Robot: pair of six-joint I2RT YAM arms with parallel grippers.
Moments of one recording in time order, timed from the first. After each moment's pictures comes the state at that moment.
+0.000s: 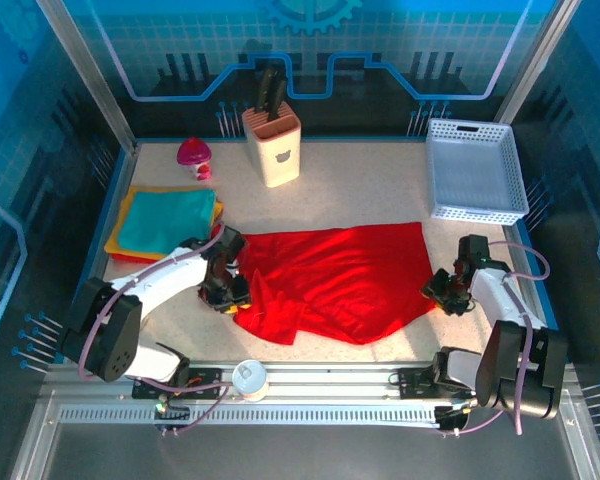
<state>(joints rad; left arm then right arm) -0.39 1.42 0.78 -0.87 0.25 -0.74 -0.23 1.19 0.58 -0.79 -0.20 0.54</state>
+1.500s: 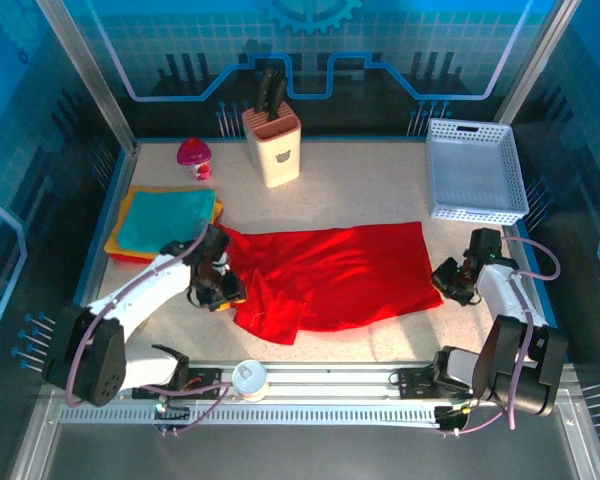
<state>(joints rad) -0.35 1.26 0.73 -0.89 0.26 -0.70 -0.31 1.22 0.63 -0.72 -0.27 0.55</state>
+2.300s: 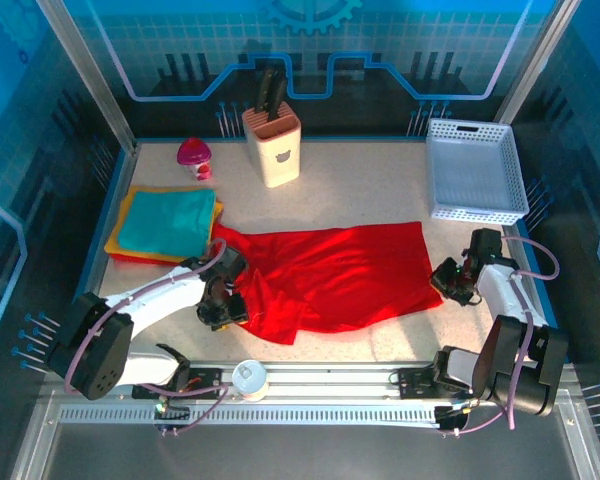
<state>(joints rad) -0.48 1.32 0.62 -0.83 0.16 -0.83 -0.31 1.22 0.63 -0.72 -0.30 0.53</state>
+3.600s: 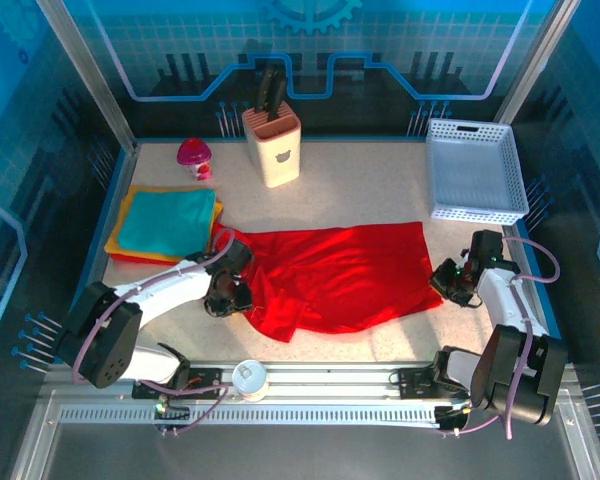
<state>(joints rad) -0.49 1.39 0.67 -0.71 0.10 -0.77 -0.31 1.17 0.62 -0.74 -0.32 0.51</state>
